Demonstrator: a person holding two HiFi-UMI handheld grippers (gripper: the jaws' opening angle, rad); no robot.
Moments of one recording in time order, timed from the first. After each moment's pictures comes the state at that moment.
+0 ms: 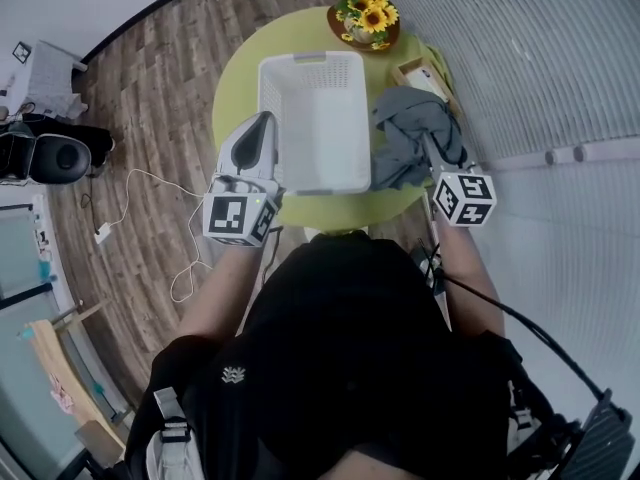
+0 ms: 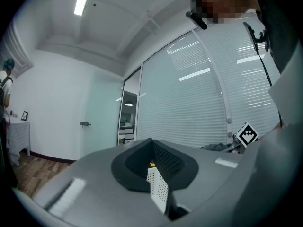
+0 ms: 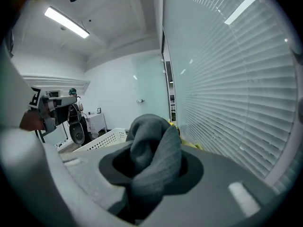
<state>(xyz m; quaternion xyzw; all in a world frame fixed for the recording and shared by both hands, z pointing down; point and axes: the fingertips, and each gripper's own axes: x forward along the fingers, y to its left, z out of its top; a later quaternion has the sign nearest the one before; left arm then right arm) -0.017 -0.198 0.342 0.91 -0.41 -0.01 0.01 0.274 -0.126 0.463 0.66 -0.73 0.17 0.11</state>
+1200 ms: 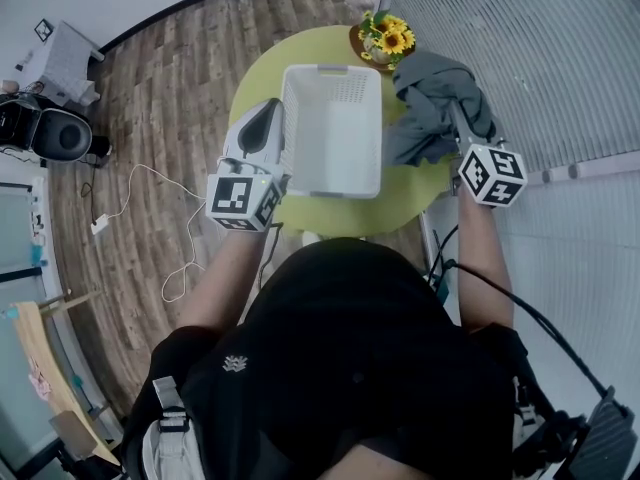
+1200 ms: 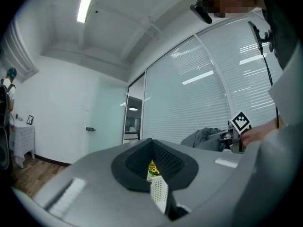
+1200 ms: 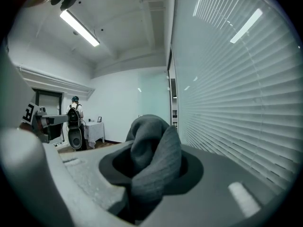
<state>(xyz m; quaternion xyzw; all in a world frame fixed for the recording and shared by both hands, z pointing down) -0.042 -0.209 0.314 0.90 -0.44 -0.03 0.00 0.284 -0.186 0.353 0.66 -0.74 0.09 0.07</state>
